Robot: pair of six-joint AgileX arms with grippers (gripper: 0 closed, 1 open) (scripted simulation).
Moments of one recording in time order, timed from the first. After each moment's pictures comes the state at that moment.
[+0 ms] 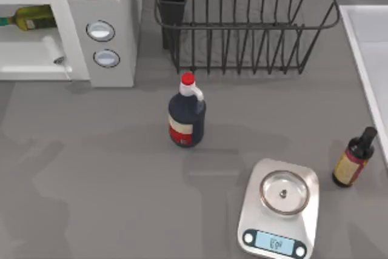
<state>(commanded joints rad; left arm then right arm) 0.83 0.41 1.15 -0.10 0.12 0.63 0.00 0.00 0.00 0.00 0.00 0.00</state>
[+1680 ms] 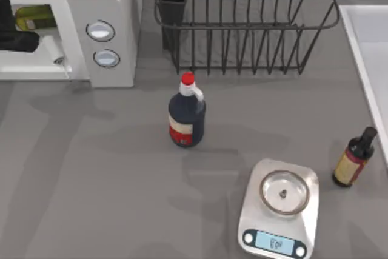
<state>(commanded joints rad) 3.01 1.84 5.27 -0.61 -0.13 2.81 0.00 0.00 0.00 0.00 0.00 0.00</state>
